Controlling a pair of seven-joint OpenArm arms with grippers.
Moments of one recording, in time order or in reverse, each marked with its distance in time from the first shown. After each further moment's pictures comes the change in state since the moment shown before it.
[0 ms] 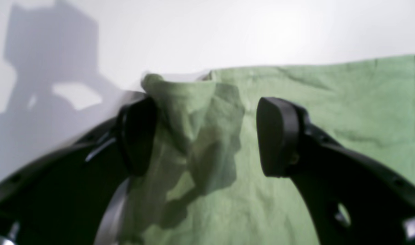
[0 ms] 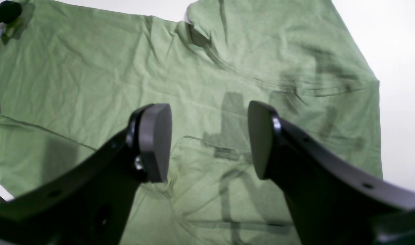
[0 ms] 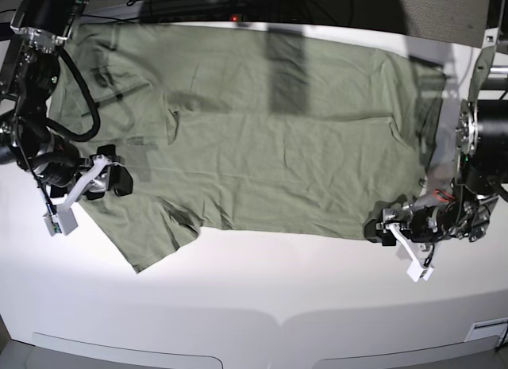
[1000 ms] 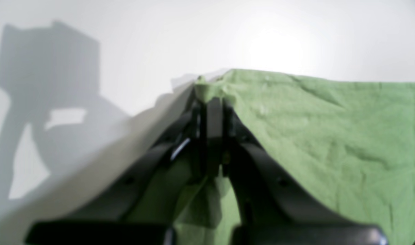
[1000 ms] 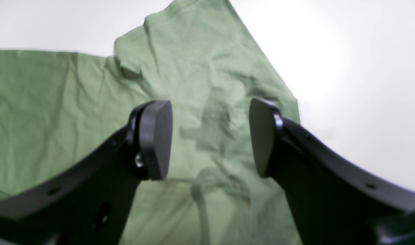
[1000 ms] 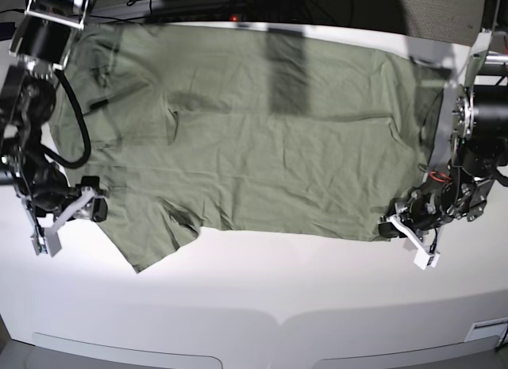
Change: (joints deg) left arm 3.1 0.1 -0.2 0.0 -2.4 0.5 -7.0; right arm 10.0 -0.2 0.0 -14.0 -14.1 0.2 8.3
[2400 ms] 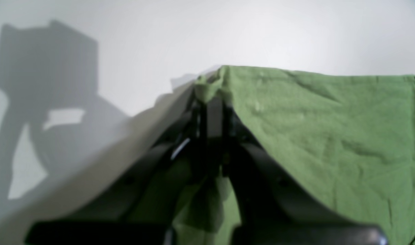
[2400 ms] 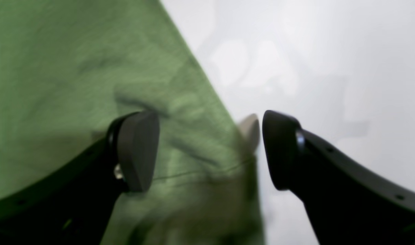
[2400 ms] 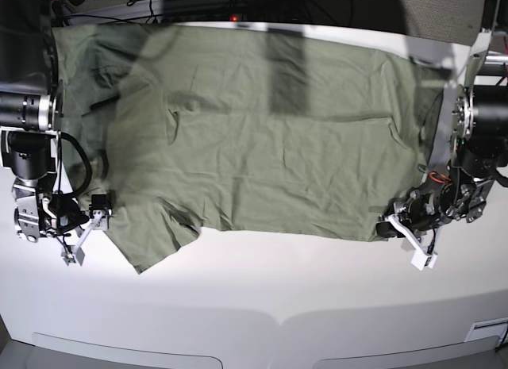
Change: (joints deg) left arm 0.0 0.0 0.0 0.2 0.2 0.0 0.3; right arm 30.8 5.3 -24.9 -67.7 -18.1 6.0 20.4
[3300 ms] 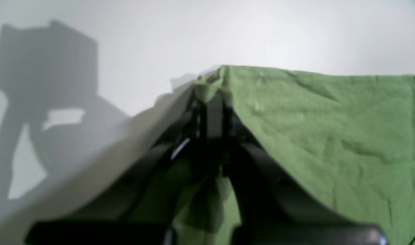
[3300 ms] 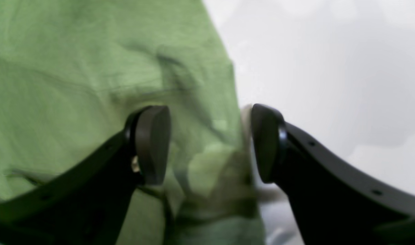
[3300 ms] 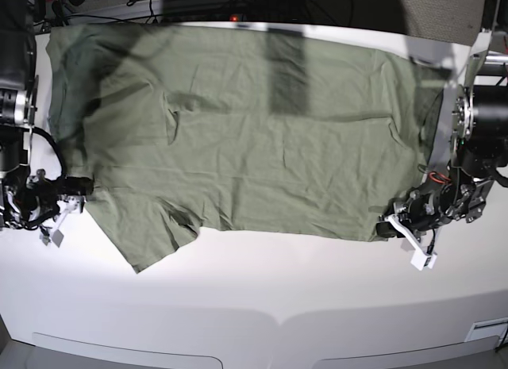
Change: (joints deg) left arm 0.0 0.0 0.0 0.0 0.0 0.0 0.0; right arm -0.5 6.1 -0.1 -0.3 13.7 2.2 -11.5
